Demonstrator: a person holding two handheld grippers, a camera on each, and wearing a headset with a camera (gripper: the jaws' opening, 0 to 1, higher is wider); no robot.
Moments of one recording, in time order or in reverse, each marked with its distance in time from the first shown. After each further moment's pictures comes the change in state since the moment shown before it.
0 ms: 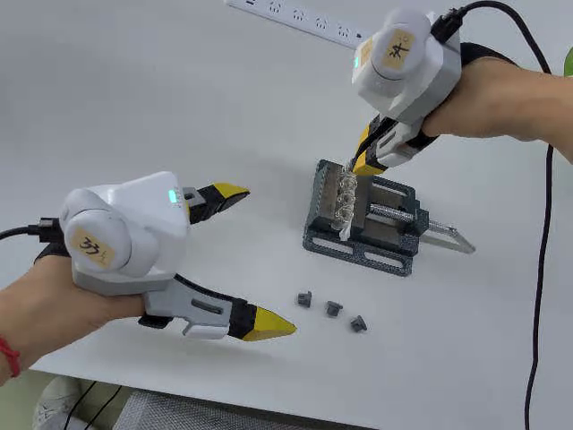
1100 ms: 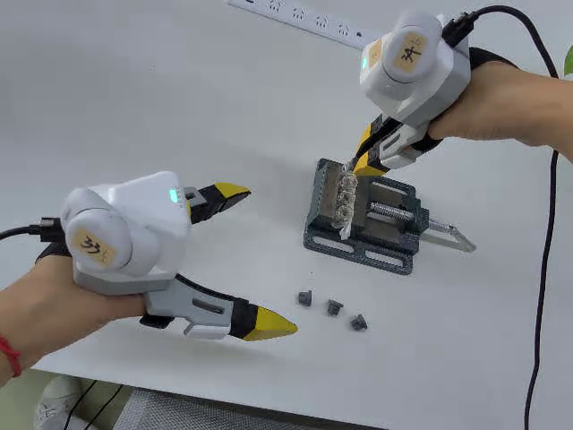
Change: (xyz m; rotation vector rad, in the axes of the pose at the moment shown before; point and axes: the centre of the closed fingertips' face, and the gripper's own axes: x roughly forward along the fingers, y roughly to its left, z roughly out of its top) left arm 0.002 -0.003 0.001 -0.005 0.001 -0.005; right arm 0.001 0.000 -0.001 -0.028 -0.039 -0.004
